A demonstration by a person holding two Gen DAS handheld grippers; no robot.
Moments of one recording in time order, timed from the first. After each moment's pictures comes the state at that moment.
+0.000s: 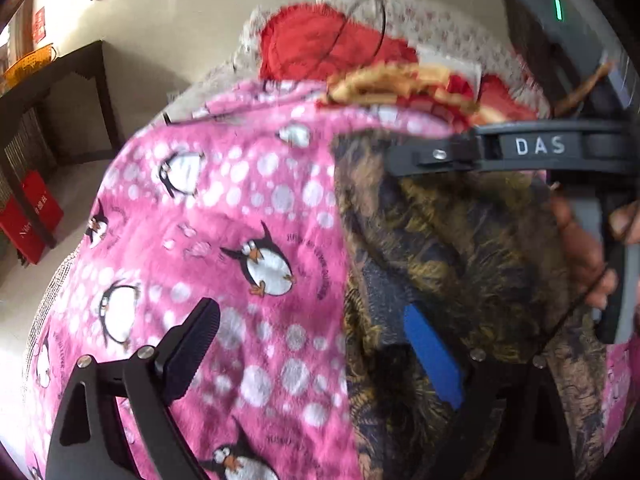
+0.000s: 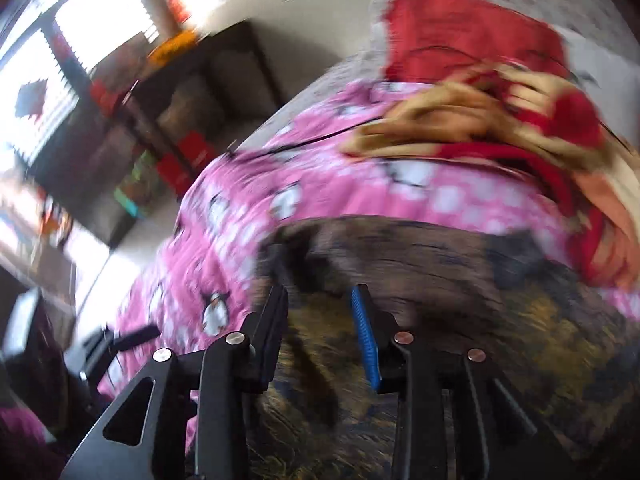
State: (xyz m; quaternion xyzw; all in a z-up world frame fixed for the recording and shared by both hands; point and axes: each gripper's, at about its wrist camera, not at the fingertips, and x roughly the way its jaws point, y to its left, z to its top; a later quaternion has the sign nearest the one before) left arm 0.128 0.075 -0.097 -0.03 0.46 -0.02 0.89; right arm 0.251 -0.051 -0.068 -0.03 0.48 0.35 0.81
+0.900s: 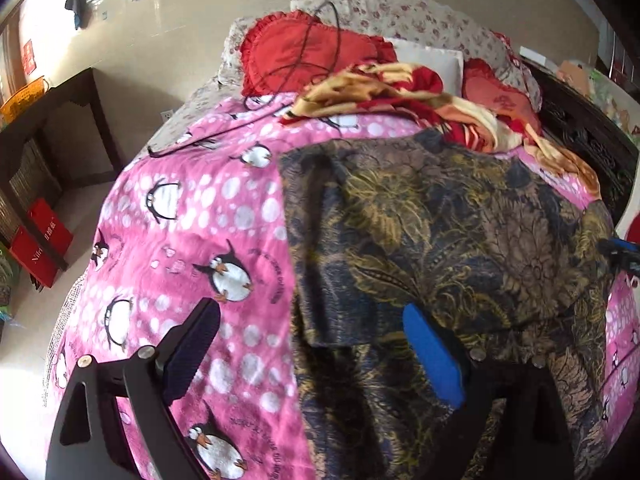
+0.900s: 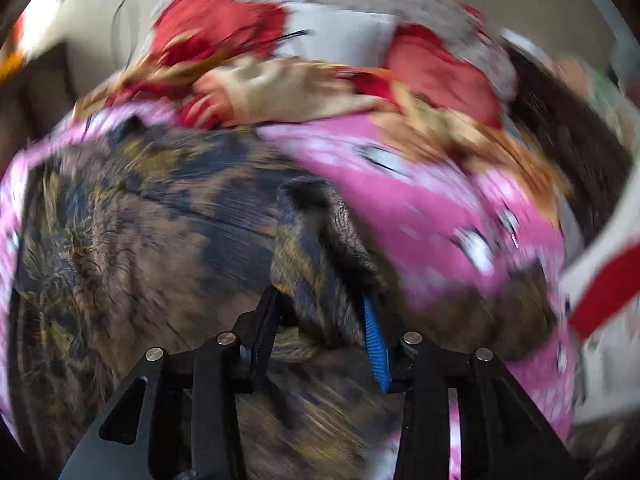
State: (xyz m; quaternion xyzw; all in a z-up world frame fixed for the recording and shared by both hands) left arm 0.114 0.024 -0.064 0.01 0.44 -0.03 0.90; right arm 0.111 -0.334 -0.043 -0.03 0.47 -0.08 0.88
